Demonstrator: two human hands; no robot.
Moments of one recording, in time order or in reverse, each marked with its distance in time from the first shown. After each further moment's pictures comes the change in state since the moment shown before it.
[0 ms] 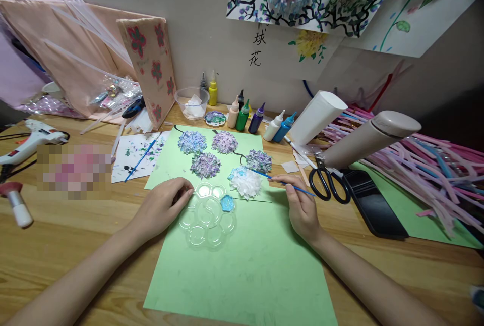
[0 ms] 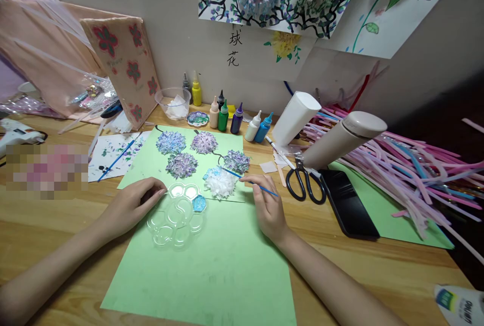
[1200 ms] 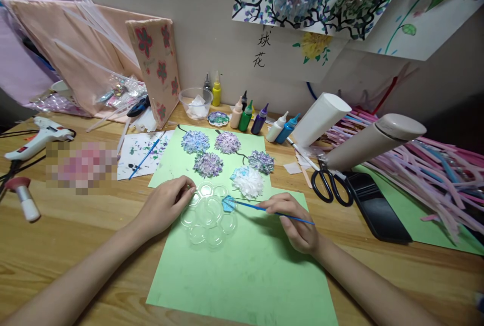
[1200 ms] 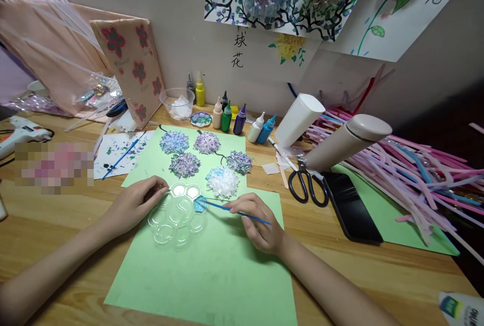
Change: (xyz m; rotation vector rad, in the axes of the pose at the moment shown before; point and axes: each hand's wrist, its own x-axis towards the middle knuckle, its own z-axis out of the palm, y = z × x) left_hand -0.001 0.004 -0.001 -0.008 0.015 -0.051; right_hand -0.007 -0.016 -0.002 0.109 -0.280 -0.359
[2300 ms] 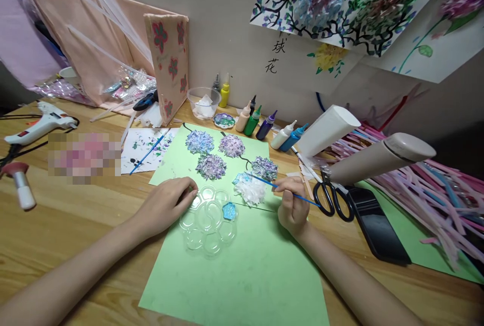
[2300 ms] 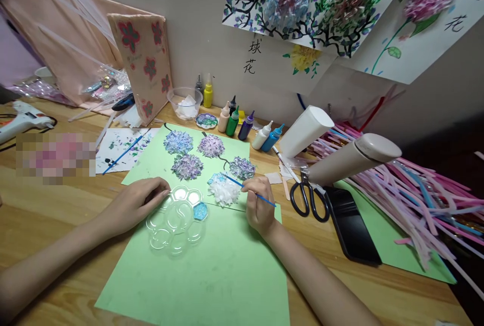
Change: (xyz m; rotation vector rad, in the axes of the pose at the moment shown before) left_hand 0.000 -0.002 0.000 0.010 -0.034 0.059; right_hand 0.028 0.040 0.016 -0.244 0.393 -0.044
